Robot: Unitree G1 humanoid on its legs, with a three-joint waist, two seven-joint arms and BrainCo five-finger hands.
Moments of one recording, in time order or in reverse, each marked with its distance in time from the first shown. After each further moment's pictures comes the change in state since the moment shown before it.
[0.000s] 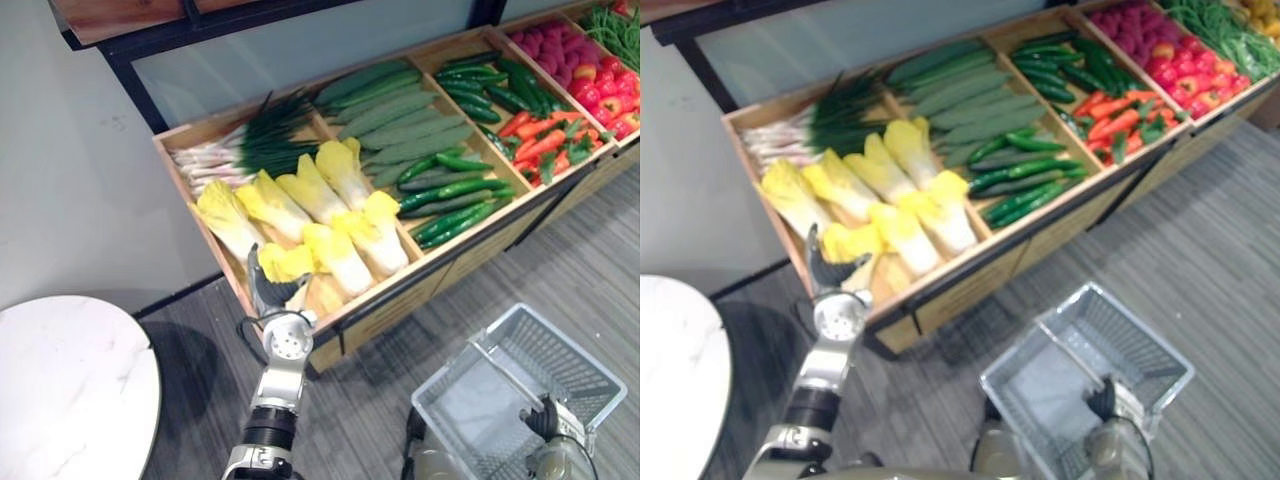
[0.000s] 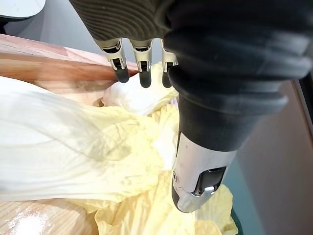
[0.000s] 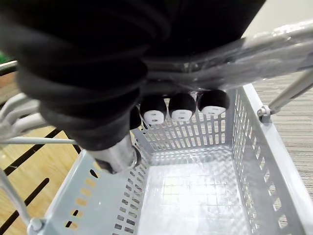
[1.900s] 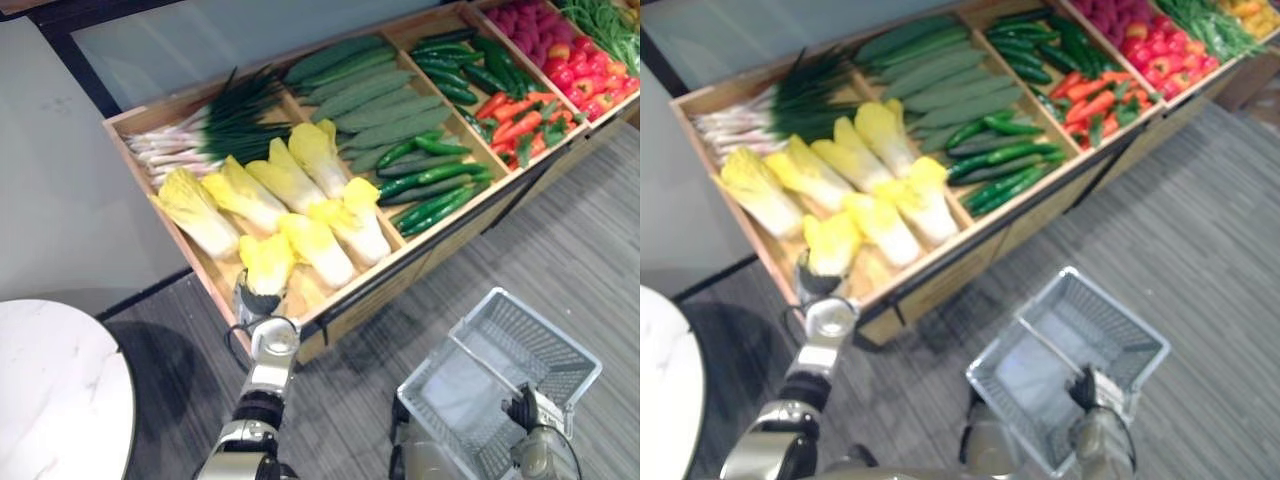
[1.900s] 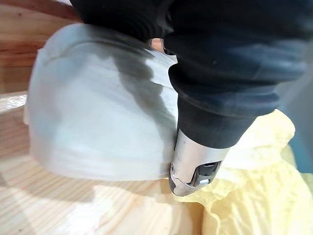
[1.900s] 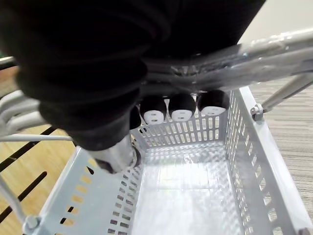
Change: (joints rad) left arm -0.046 0.087 0.015 0.210 -0.080 -0.012 0.070; right arm -0.054 -0.005 0.070 0.054 0.009 -0.027 -0.058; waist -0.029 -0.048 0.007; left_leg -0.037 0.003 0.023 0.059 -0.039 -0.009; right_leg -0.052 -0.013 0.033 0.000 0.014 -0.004
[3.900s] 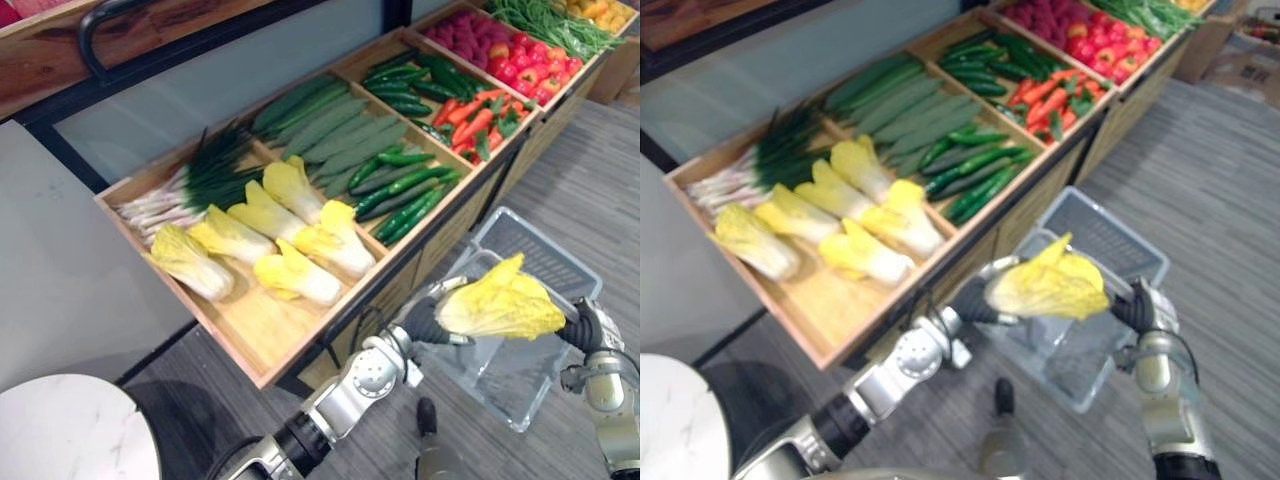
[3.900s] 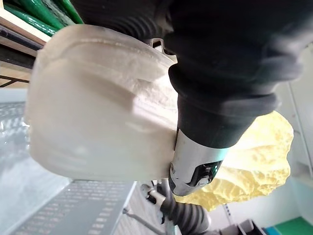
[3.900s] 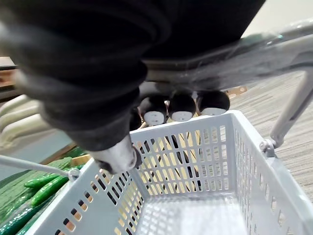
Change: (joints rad) left arm -0.026 0.008 -0.755 -0.282 0.043 -0.205 -0.580; right arm -0.032 -0.228 -0.104 -0.542 0.284 -0.003 0.291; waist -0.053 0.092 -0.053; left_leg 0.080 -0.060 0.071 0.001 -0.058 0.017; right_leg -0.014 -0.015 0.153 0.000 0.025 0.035
